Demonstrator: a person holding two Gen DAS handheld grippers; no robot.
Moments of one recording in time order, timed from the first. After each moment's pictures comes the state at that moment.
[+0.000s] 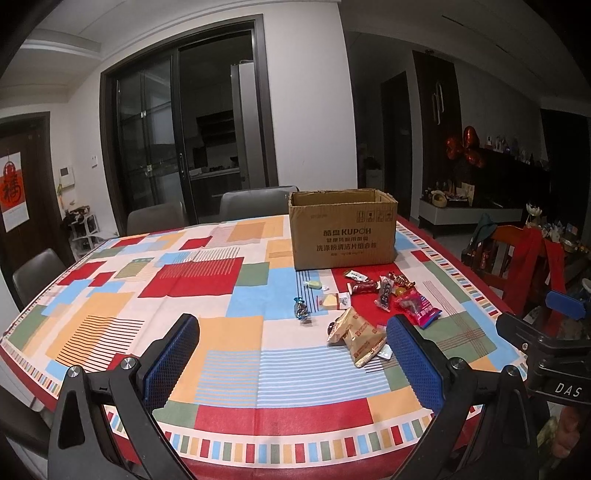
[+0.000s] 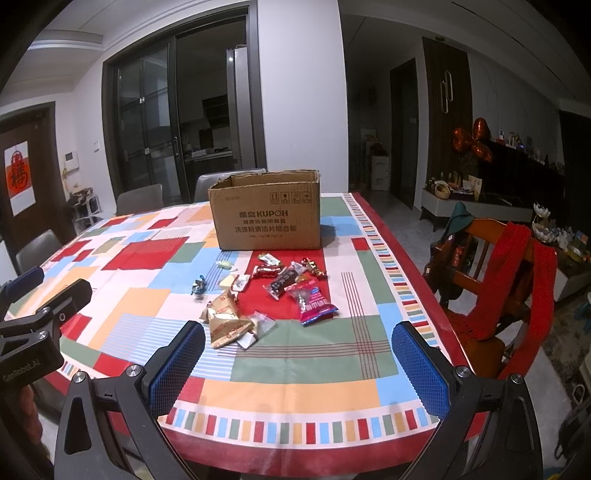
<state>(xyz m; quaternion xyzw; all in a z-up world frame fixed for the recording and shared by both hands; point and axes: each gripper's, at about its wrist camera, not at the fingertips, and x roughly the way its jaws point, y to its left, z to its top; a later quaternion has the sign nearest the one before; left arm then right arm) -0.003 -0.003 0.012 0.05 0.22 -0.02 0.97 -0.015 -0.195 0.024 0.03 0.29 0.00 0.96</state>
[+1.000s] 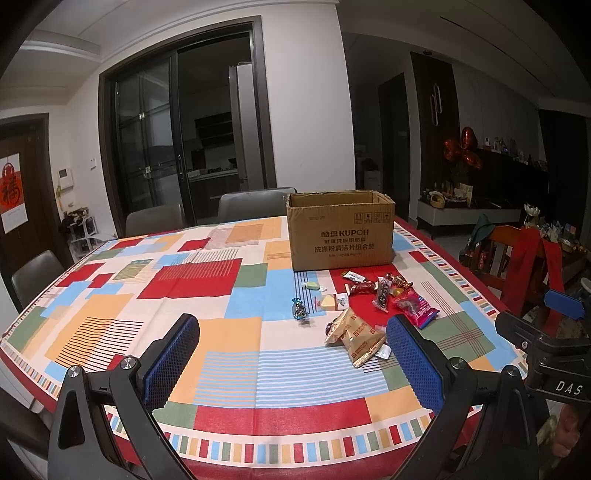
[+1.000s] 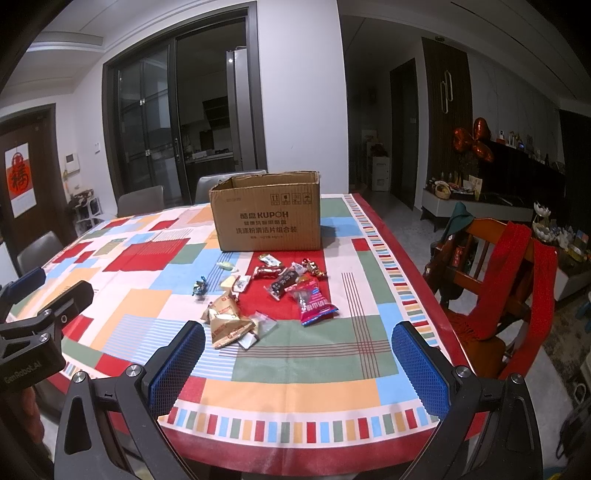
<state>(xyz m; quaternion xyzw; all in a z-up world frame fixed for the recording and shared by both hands) -0.005 -0.004 0.014 0.05 0.22 -0.02 0.97 -0.016 -0.194 0.024 0.03 0.29 0.00 0.96</state>
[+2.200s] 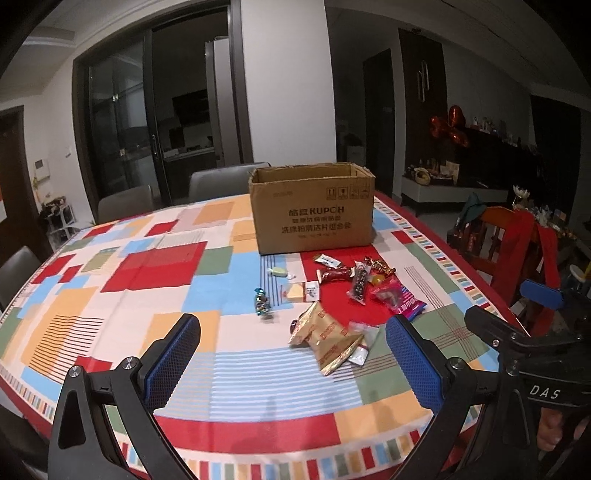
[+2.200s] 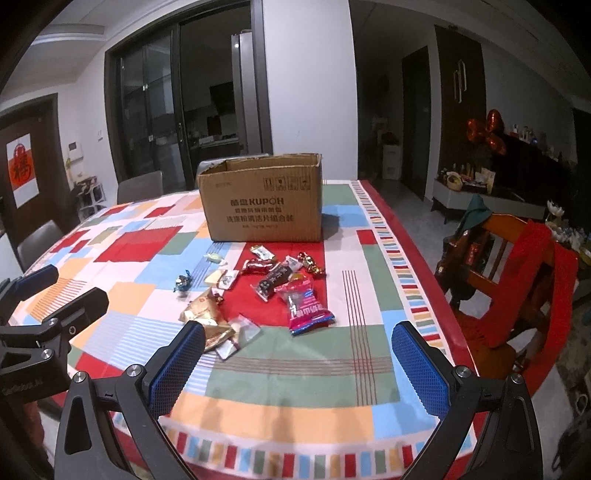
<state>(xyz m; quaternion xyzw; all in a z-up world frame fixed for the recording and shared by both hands) 0.051 -0.040 -0.011 0.05 0.27 -0.06 0.96 0.041 -0.213 -0.003 0.02 0.32 0.02 0.95</state>
